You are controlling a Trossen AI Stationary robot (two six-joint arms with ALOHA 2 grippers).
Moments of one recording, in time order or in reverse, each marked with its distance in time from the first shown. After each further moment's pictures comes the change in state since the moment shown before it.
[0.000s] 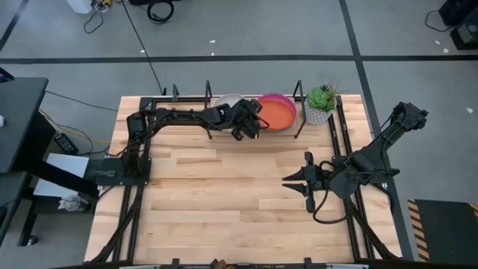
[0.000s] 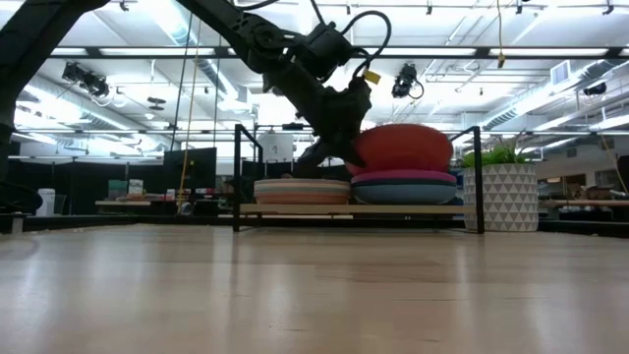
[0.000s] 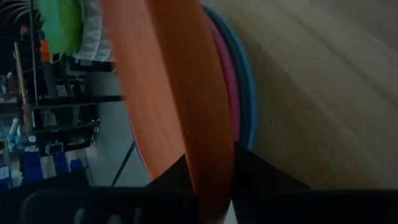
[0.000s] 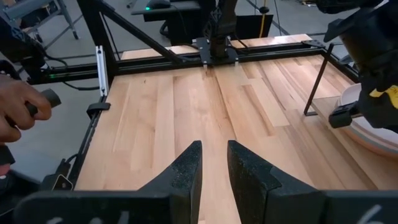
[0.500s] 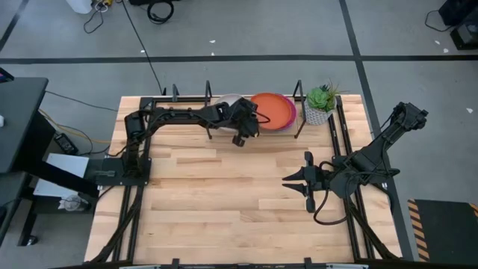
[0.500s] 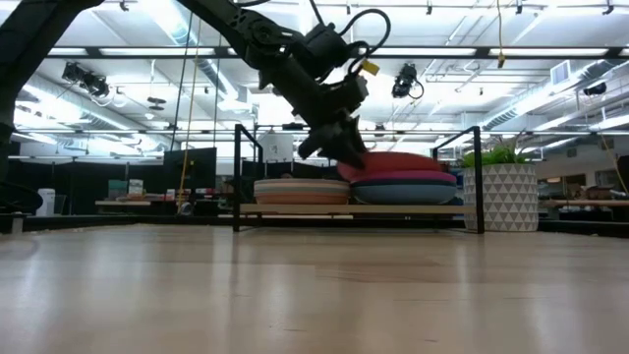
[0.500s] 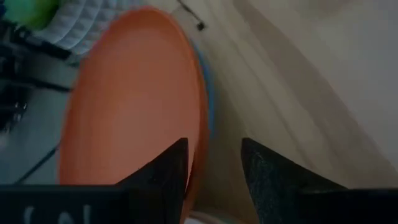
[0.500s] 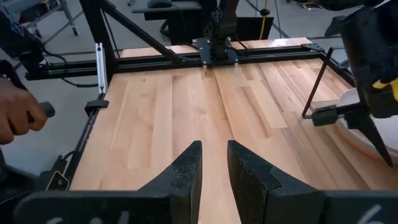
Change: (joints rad) left arm 0.008 -0.021 0.002 -0.096 0.193 -0.346; right arm 0.000 0.000 0.000 0.000 0.000 -0.028
